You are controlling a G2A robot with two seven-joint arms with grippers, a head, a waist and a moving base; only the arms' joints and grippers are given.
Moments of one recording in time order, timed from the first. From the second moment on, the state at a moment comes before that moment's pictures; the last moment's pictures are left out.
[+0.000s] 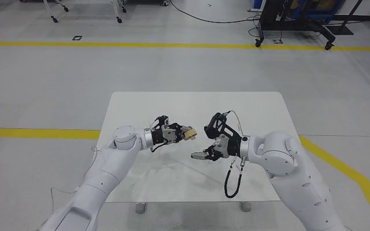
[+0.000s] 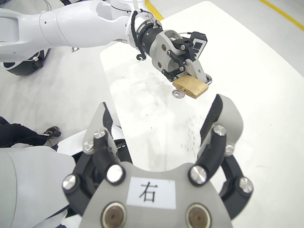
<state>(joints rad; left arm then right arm) 0.91 -1.28 -0.96 -0.99 -0.70 0.16 -1.04 -1.31 -1.11 1.24 -1.95 -0.62 -0.47 0.95</state>
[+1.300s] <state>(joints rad) 0.98 -1.27 -1.04 -1.09 -0.68 0.11 -0.90 -1.35 -1.16 0.91 -1.96 -1.71 -0.20 0.51</state>
